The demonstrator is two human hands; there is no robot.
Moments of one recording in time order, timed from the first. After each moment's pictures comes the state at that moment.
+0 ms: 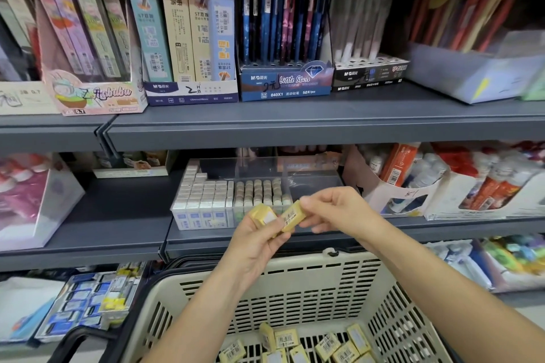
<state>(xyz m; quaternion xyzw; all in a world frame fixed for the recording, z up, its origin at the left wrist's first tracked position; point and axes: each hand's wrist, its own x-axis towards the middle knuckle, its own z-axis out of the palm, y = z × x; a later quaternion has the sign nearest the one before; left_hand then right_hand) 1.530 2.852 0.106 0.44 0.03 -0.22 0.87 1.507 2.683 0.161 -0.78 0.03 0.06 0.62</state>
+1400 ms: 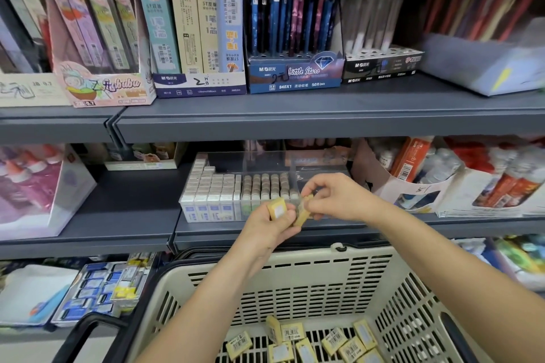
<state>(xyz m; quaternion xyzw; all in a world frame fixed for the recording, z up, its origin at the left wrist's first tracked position) 1.532 2.846 0.114 0.59 -0.02 -0.21 0.78 1.528 2.687 0.173 -0.90 -0.03 0.10 0.42</state>
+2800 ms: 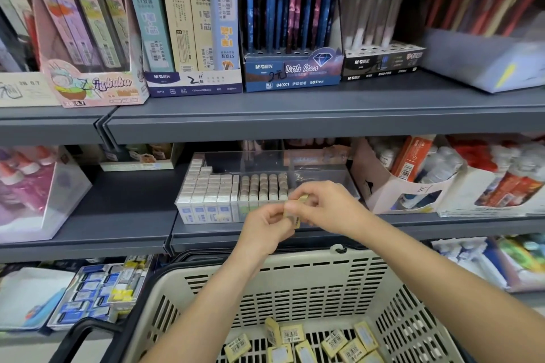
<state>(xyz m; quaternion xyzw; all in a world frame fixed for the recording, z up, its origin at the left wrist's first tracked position) 1.534 2.845 0.107 0.68 -0.06 -0.16 0.71 1.528 2.697 0.152 -0.94 -0.08 0.01 0.34</state>
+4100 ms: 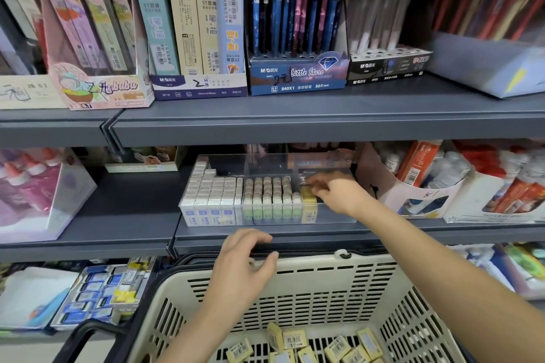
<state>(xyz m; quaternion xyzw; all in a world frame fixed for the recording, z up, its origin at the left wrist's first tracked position) 1.496 2.895 0.089 0.89 -0.16 0.06 0.42 1.578 2.674 0.144 -0.97 0.01 0.05 0.23</state>
